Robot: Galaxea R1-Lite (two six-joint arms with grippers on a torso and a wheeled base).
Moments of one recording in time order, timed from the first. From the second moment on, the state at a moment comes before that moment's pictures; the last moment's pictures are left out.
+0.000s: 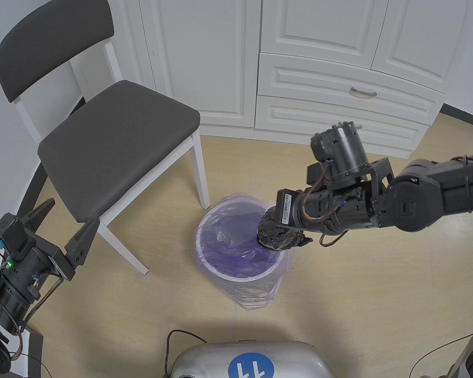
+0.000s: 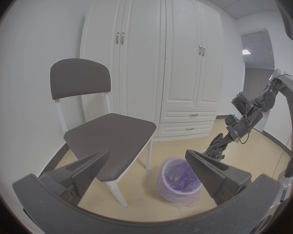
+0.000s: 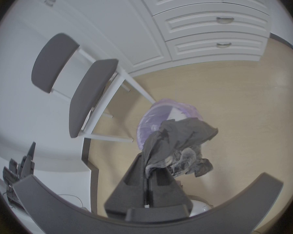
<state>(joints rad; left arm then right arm) -0.29 1.27 -0.08 -1.28 0.03 0.05 0.67 1.92 -1.31 0.00 -0.06 0.58</state>
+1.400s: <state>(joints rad) -0.29 1.25 -0.14 -1.28 0.02 0.09 0.71 2.52 -2.00 0.40 -0.10 0.56</state>
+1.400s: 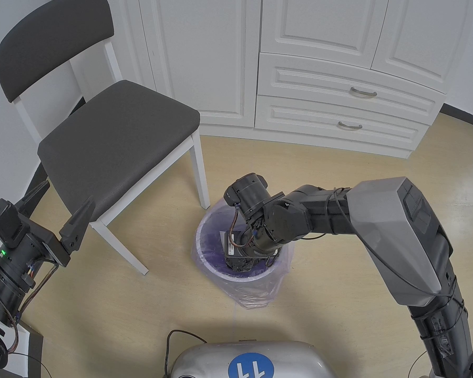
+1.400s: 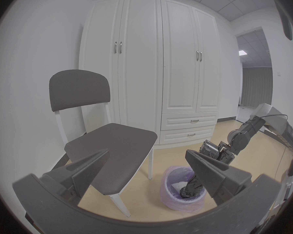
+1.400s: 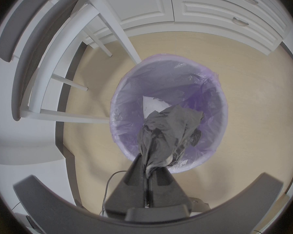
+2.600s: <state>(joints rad) -0.29 1.26 -0.14 -1.28 0.02 0.09 0.69 2.57 -2.00 0.28 -0.18 0.57</state>
